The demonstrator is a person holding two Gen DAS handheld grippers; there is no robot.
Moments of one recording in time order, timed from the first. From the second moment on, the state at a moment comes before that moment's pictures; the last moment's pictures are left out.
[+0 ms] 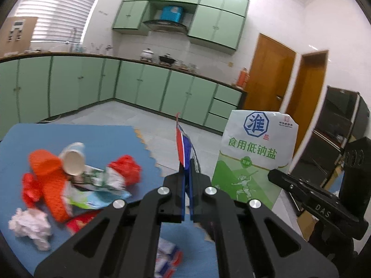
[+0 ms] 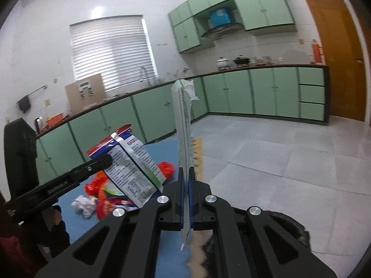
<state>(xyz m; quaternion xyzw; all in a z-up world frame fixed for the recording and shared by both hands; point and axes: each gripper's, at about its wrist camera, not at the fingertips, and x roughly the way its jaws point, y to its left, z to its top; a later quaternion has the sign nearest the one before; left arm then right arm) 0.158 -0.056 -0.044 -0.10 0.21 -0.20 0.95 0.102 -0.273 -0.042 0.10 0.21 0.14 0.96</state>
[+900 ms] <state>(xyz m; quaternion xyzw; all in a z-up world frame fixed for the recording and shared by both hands) 0.234 -0.224 -0.173 -0.04 0.38 -0.29 0.88 0.119 -0.401 -0.180 0.17 0.35 -0.01 0.92</state>
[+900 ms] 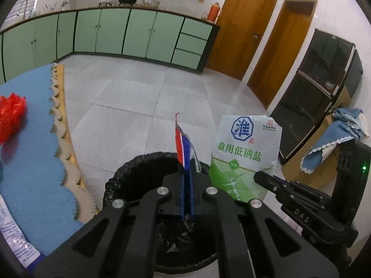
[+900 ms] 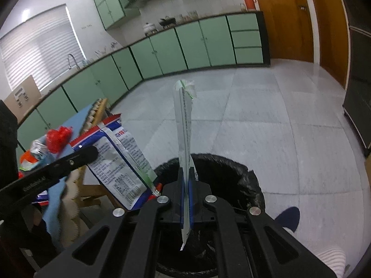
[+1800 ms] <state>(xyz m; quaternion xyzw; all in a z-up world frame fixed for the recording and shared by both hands) 0.157 -0.088 -0.093 -0.03 0.26 -0.16 0.95 0.095 -0.293 -0.094 0.11 0.23 0.09 0.96</state>
